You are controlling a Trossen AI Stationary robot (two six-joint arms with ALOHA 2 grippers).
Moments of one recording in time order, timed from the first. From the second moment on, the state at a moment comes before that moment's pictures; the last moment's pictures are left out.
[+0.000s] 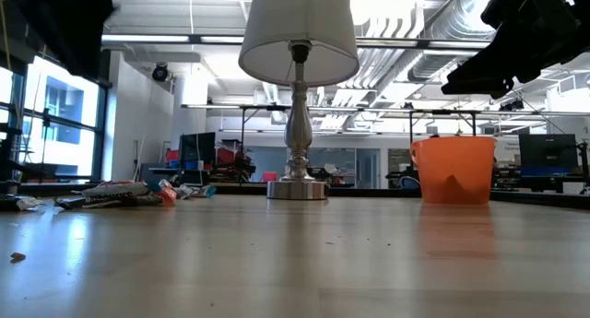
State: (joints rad) left arm -0.56 1.59 1.28 -1.50 -0.42 -1.58; right arm 0.27 0.59 0.29 -0.09 0.48 0.26
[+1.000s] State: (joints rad) left arm -0.12 1.61 1.08 -1.20 -0.43 -0.77; right arm 0.27 0.59 0.29 -0.09 0.48 0.26
